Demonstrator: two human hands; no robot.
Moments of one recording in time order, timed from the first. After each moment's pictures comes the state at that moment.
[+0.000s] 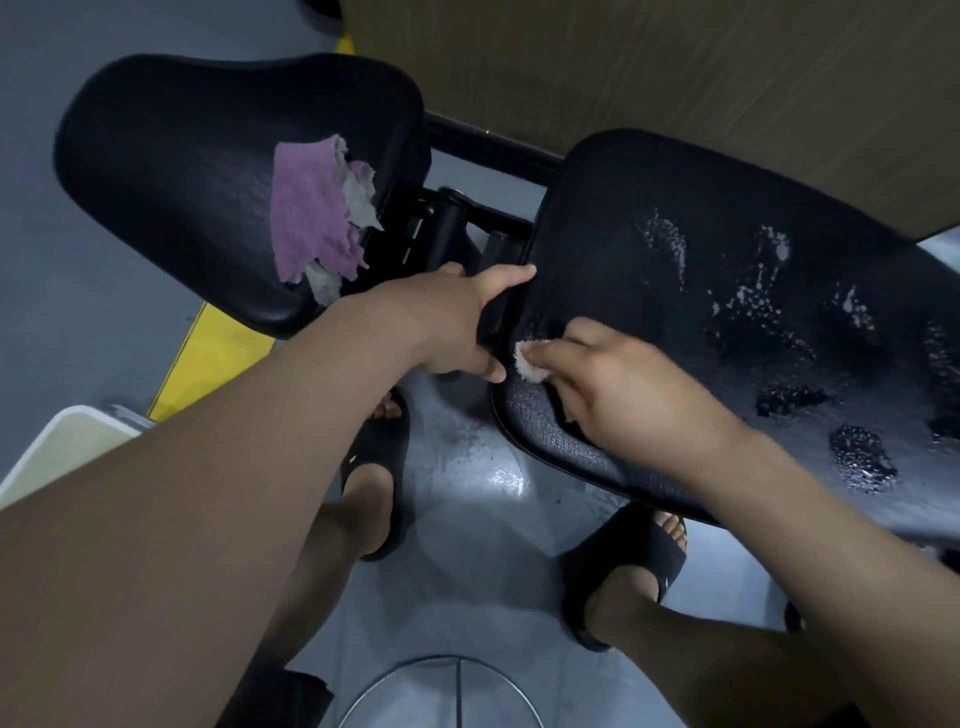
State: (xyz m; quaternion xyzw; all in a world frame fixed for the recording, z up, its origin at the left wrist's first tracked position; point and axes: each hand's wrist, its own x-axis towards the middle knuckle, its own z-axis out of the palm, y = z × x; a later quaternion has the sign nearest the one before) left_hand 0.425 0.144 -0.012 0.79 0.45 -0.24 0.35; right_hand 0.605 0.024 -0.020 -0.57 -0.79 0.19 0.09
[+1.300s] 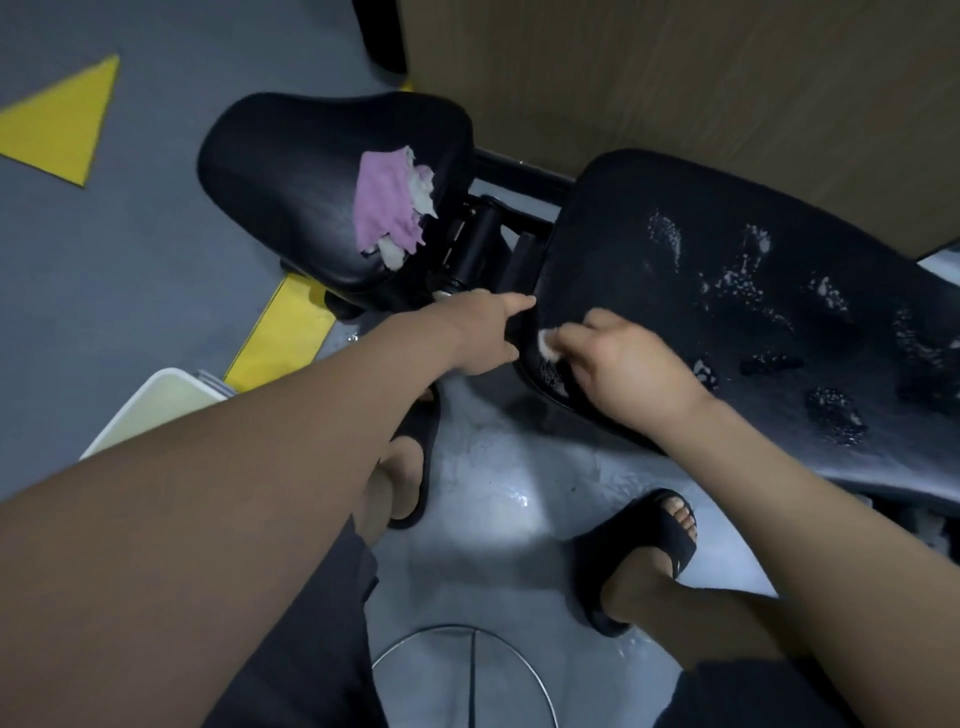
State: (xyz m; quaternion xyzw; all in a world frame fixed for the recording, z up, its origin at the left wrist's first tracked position) left_hand 0.402 0.081 -0.007 0.80 0.47 -0.17 0.33; right_hand 0.594 -0.013 -0.018 -0.59 -0.79 0.13 0.07
